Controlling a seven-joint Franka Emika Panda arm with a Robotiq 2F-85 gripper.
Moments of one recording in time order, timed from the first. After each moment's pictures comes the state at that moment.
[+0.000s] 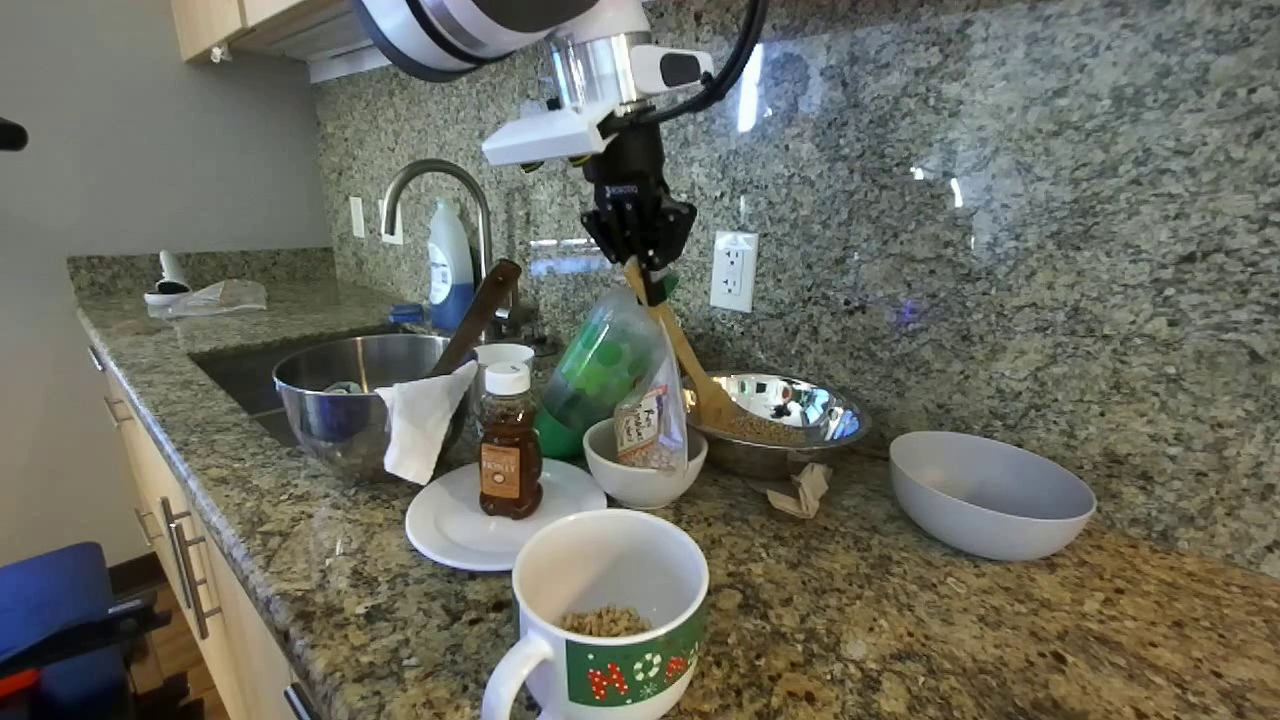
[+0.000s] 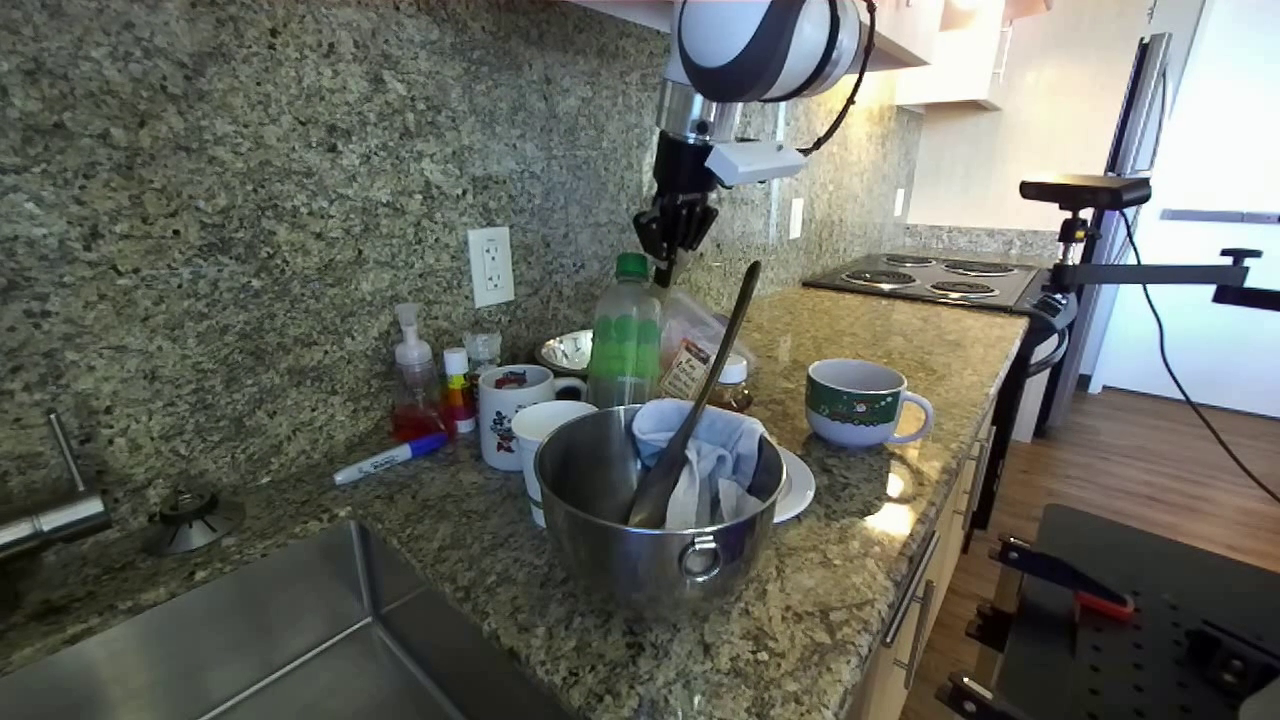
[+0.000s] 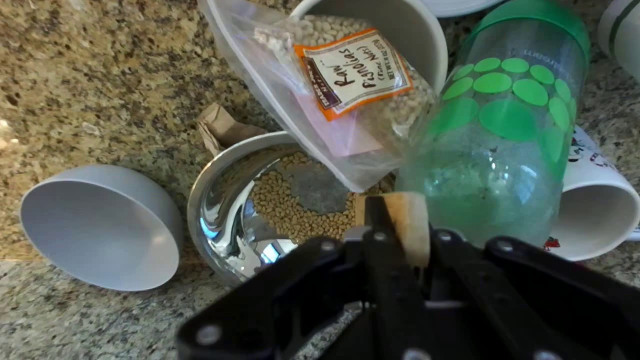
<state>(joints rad) -0.04 0.07 -0.07 -2.20 -0.10 2.58 -0.02</state>
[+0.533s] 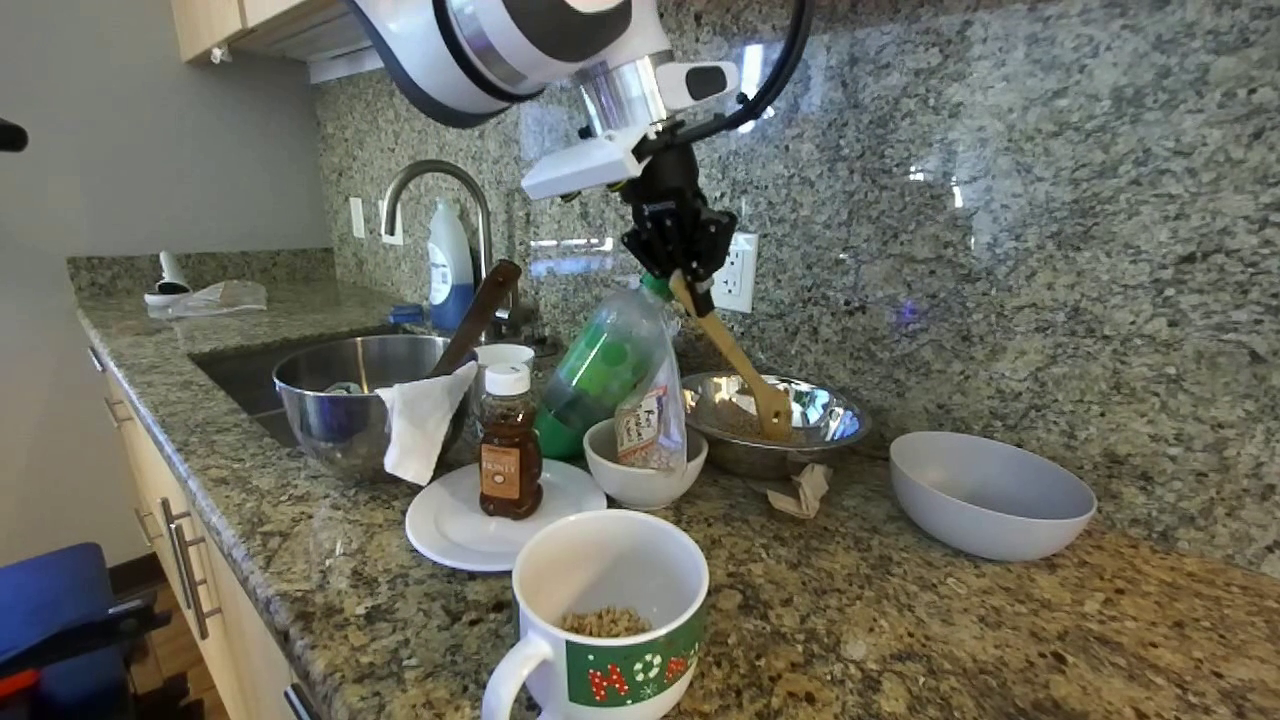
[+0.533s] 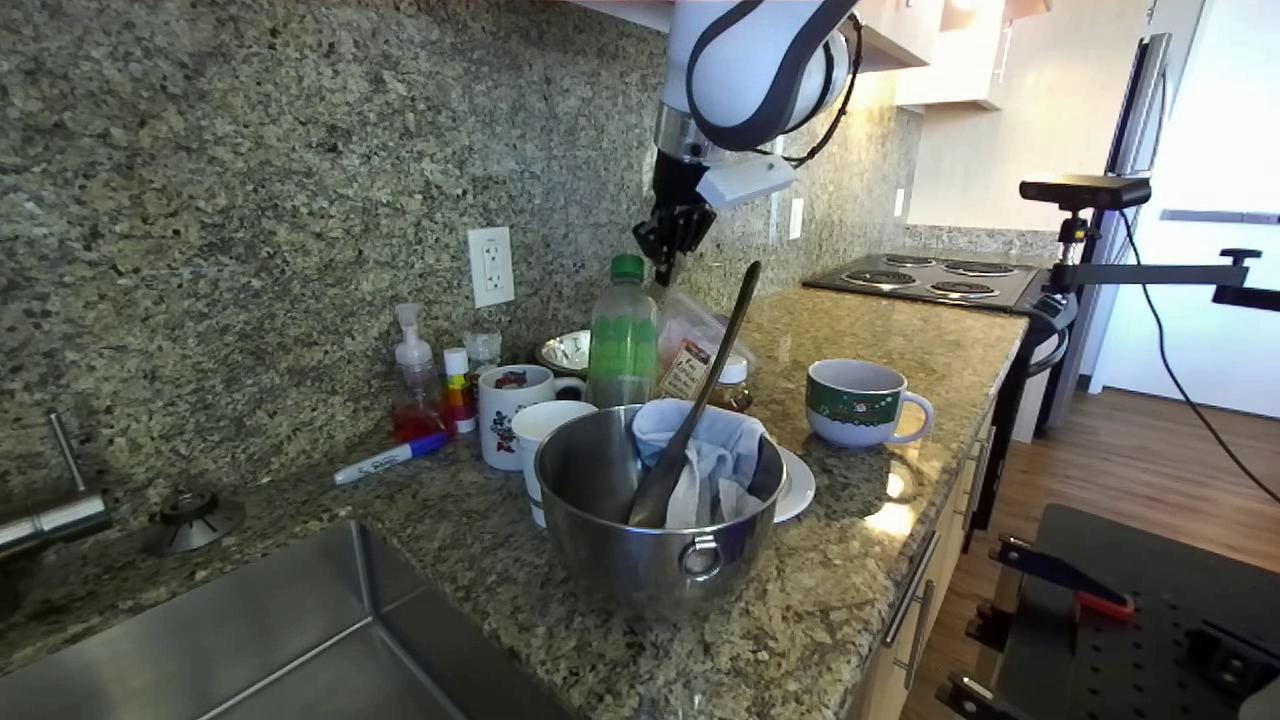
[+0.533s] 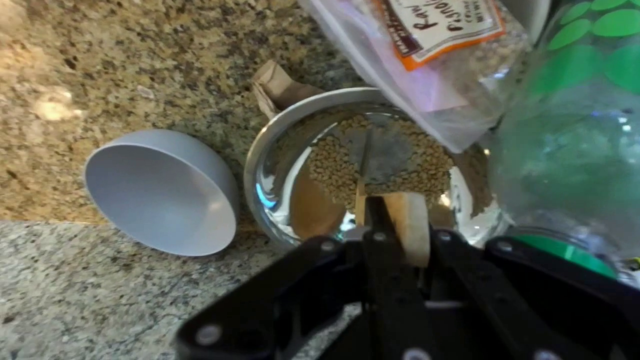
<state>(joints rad) -0.04 0.15 -0.12 -2.16 -0.30 2.69 0.15</state>
